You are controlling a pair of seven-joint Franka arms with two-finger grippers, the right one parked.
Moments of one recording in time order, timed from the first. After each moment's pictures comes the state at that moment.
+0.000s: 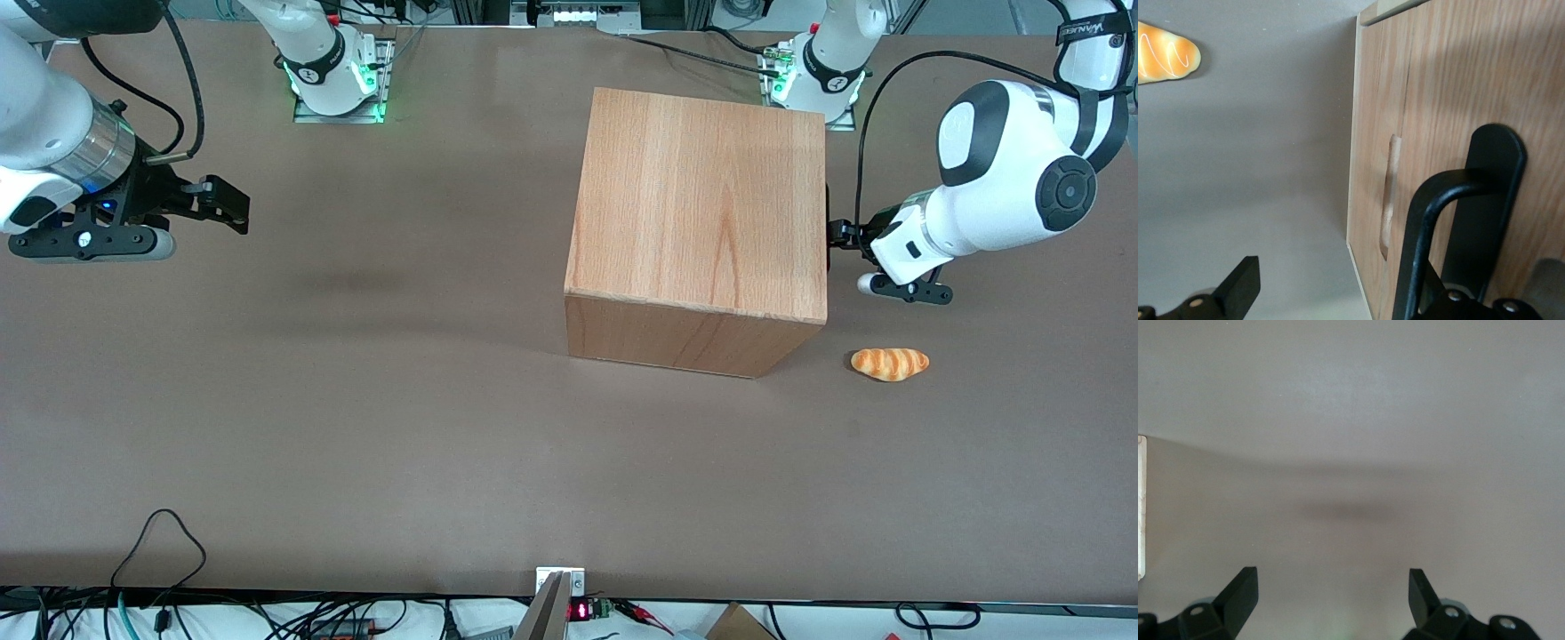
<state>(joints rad) 0.04 0.06 -0.13 -2.07 -0.24 1.86 0.09</state>
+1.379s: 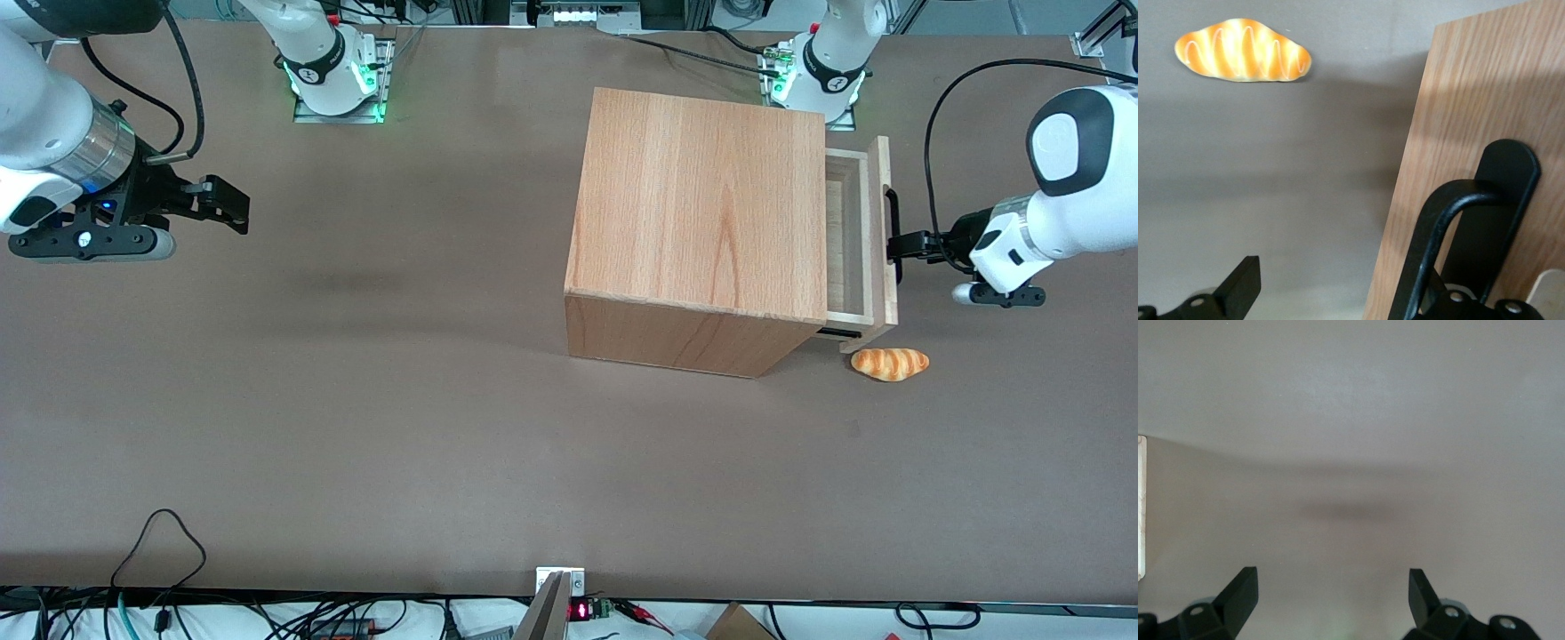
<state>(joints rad) 0.26 0.07 -0.12 -2.07 -0.24 1.86 0.18</state>
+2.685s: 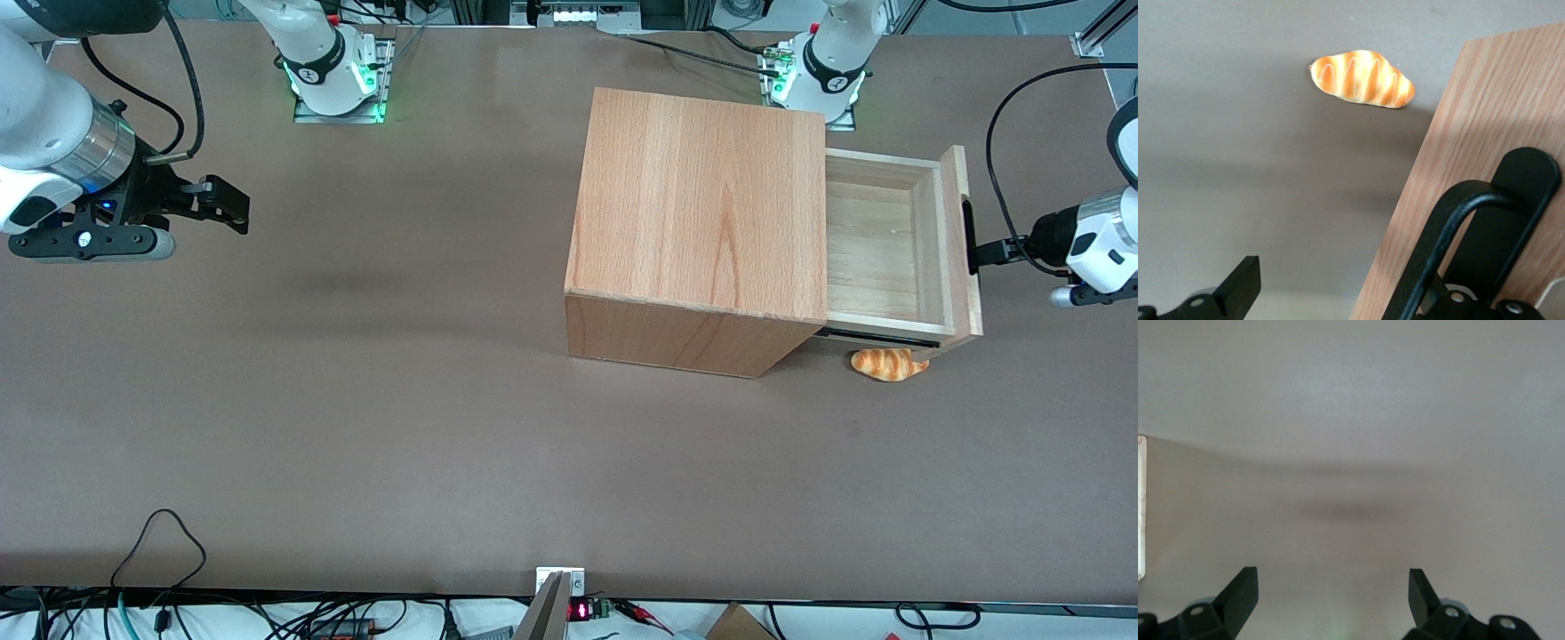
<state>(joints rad) 0.45 0.11 -0.11 -2.02 -0.18 1.89 0.18</state>
